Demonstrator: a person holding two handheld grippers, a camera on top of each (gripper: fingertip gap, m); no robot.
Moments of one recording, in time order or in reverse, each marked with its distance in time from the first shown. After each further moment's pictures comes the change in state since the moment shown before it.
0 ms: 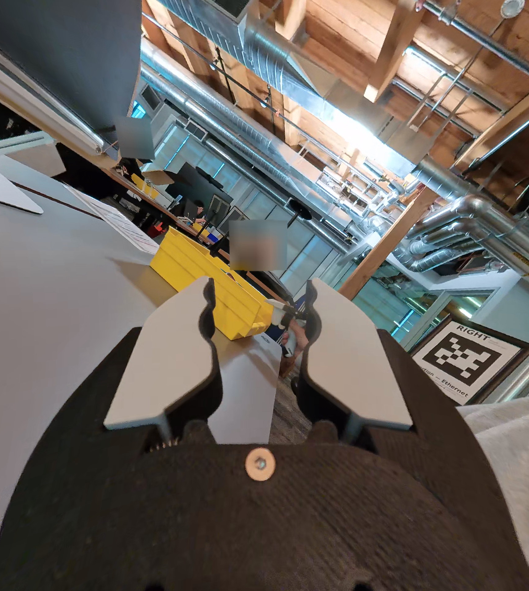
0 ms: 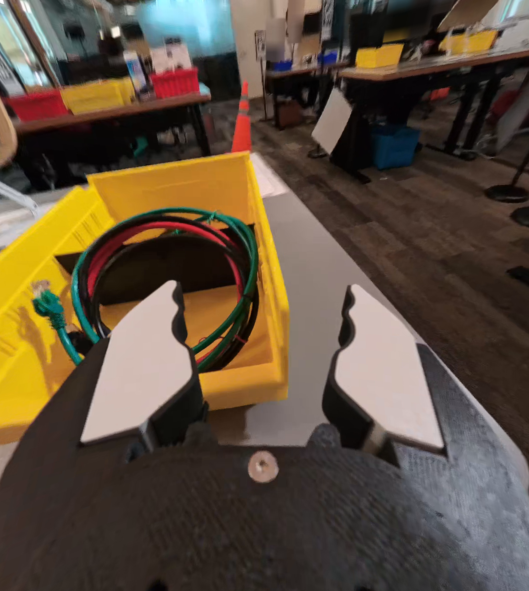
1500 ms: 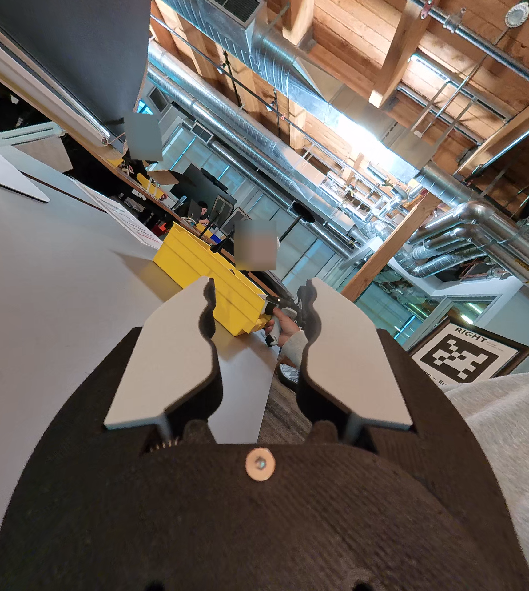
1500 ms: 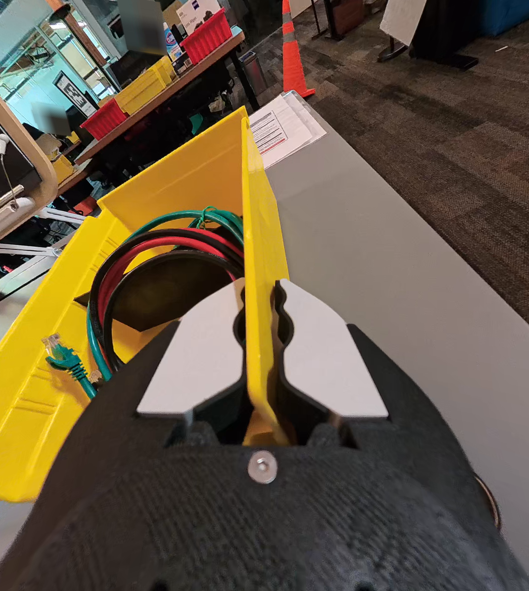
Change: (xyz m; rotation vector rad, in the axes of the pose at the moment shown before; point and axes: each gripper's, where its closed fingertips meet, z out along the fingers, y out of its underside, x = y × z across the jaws) left arm 0.006 0.010 -0.017 0.012 -0.019 -0.016; right arm 0.000 0.020 0.052 -0.142 -0.209 0.327
